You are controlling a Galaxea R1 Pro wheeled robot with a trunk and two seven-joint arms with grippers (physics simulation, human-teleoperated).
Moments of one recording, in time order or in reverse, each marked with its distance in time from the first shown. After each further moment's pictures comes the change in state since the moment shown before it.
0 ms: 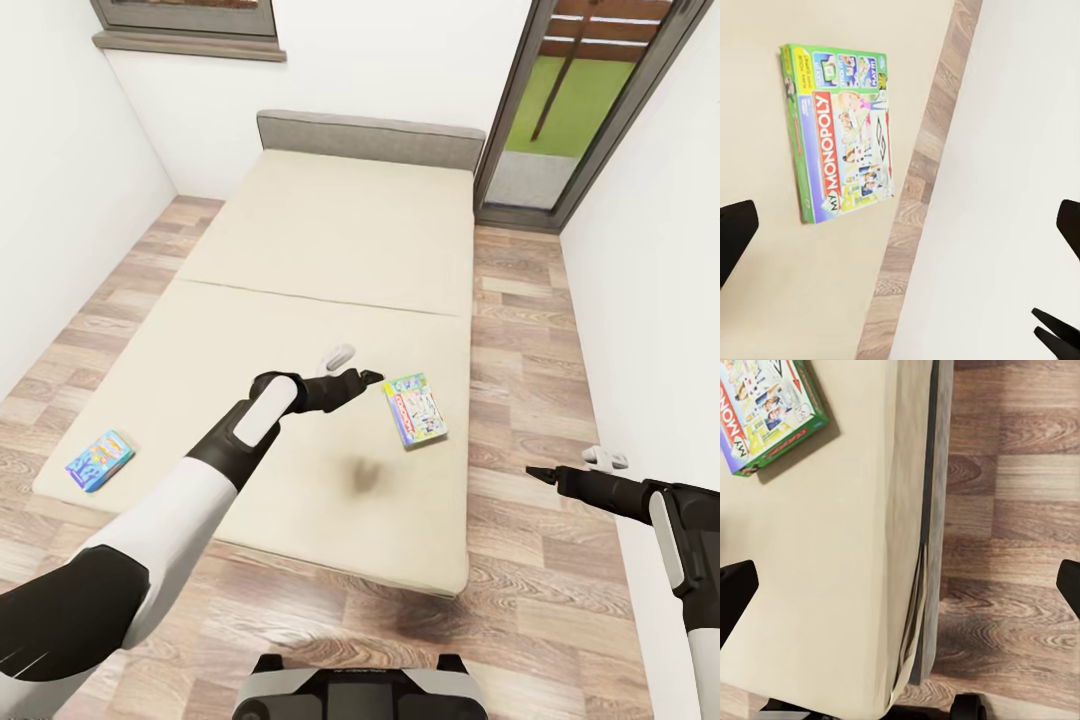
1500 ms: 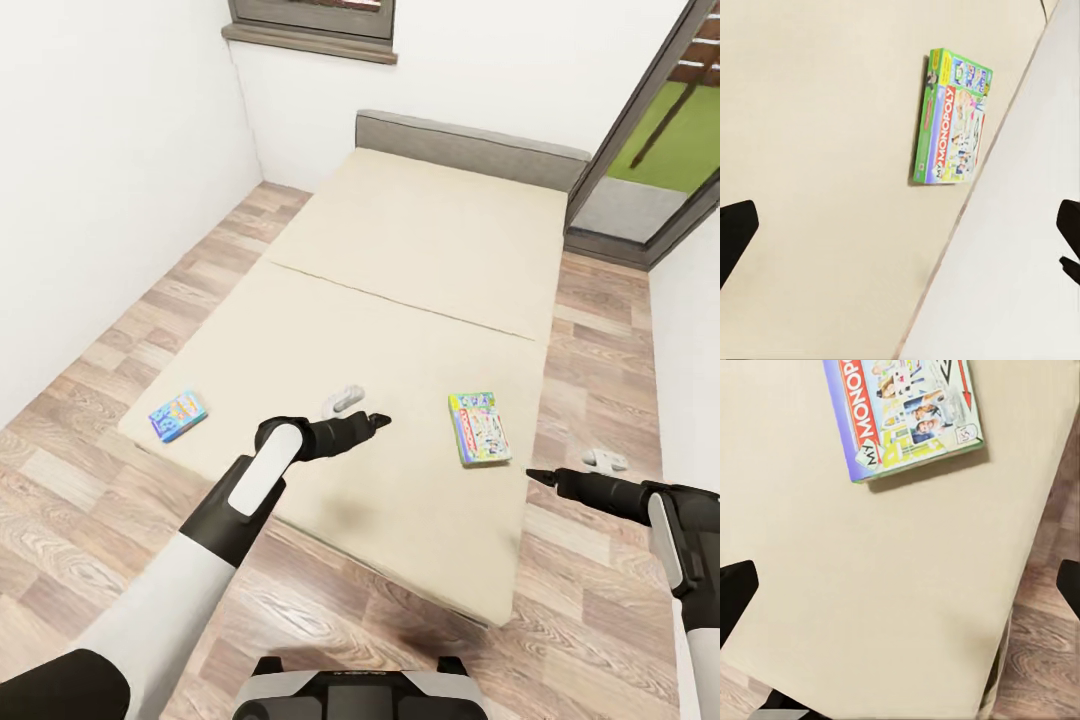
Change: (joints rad) left arm 0.262 -0.015 -0.002 -0.342 0.014 0.040 0.256; right arm -0.001 0.000 0.000 0.016 0.006 -0.002 -0.004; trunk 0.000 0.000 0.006
